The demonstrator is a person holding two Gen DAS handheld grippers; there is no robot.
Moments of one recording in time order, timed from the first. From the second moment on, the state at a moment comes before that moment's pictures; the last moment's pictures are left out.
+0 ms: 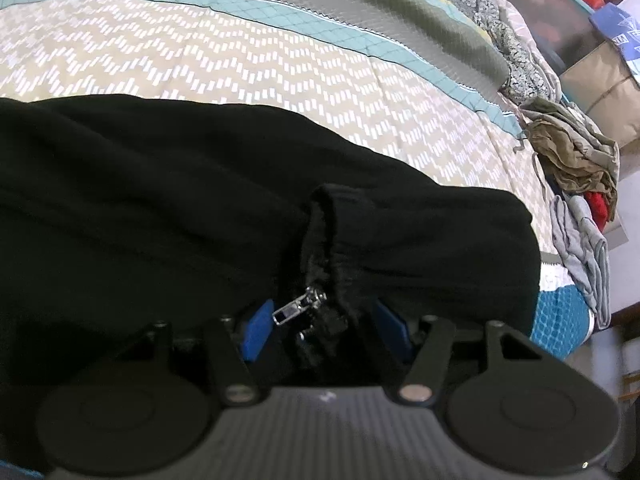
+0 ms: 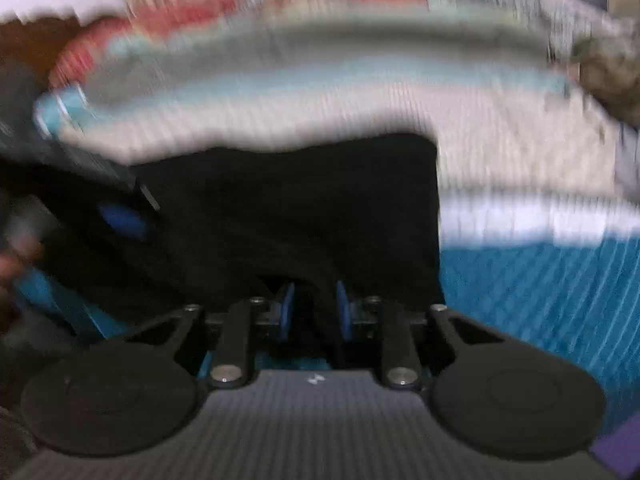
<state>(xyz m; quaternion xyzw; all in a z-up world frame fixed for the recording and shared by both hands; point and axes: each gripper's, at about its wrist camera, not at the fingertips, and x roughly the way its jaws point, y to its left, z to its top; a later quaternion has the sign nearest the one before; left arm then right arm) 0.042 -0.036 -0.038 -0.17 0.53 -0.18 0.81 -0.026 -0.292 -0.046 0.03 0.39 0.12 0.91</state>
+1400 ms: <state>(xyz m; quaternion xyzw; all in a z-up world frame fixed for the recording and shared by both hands) -0.031 0.250 -0.032 -0.40 0.31 0.04 0.86 -0.013 -0.154 -0.006 0.01 0.40 0.24 0.88</state>
